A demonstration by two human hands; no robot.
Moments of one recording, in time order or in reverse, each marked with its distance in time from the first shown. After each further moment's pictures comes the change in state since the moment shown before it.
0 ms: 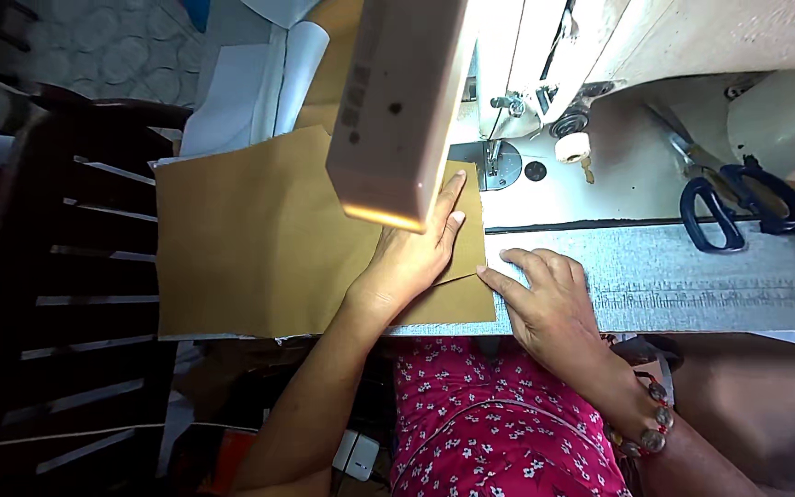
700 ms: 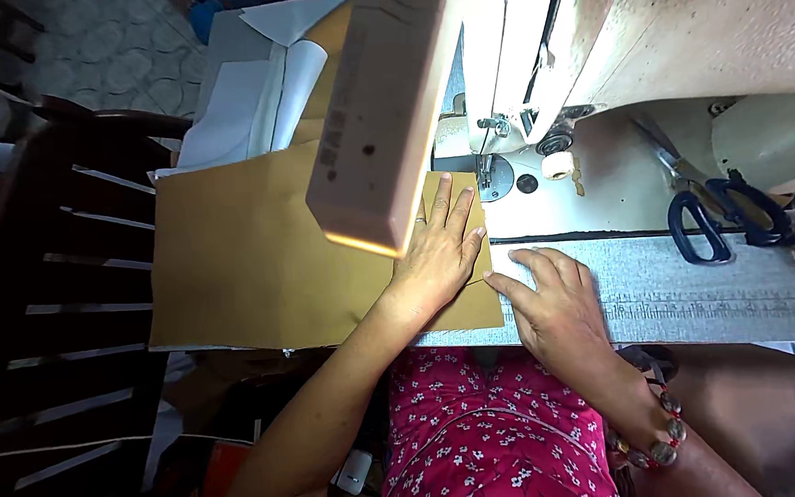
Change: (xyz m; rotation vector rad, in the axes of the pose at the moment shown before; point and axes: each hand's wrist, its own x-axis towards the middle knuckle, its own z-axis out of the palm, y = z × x) left_hand 0.014 0.018 0.030 0.198 -0.025 -0.078; right_hand 0.006 0.009 -0.013 -0.031 -0.016 0.036
